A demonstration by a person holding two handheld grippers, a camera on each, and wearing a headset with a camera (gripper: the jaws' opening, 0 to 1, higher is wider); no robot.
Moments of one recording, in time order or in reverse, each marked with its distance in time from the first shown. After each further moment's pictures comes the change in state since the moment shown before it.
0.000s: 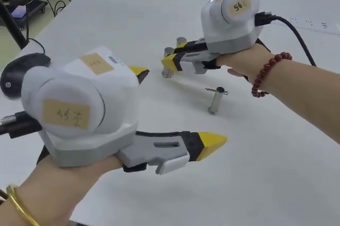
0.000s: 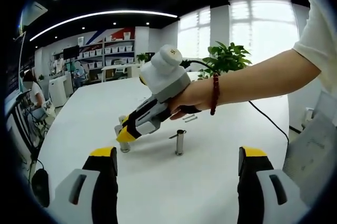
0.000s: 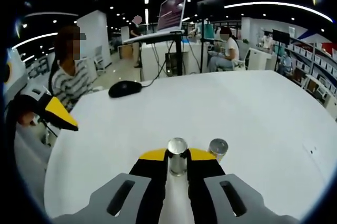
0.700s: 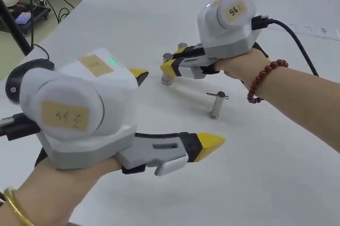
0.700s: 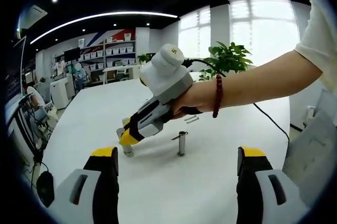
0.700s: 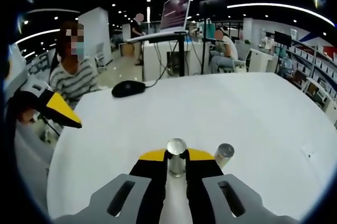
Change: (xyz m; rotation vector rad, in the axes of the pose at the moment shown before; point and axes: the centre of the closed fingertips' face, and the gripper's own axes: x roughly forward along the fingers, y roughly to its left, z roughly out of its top) left arm -0.008 0.003 0.006 0.018 -0.002 0.017; right arm -0.008 0.018 0.006 -0.032 0.016 0.001
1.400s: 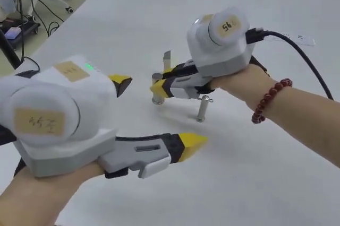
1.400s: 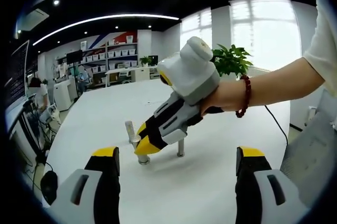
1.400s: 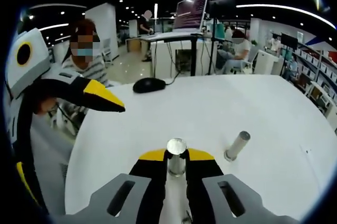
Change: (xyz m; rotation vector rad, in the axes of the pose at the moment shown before) left arm -0.013 -0.006 0.007 0.007 -0.019 0.021; right arm -0.037 0.045 -0.006 -0.029 0.029 0.037
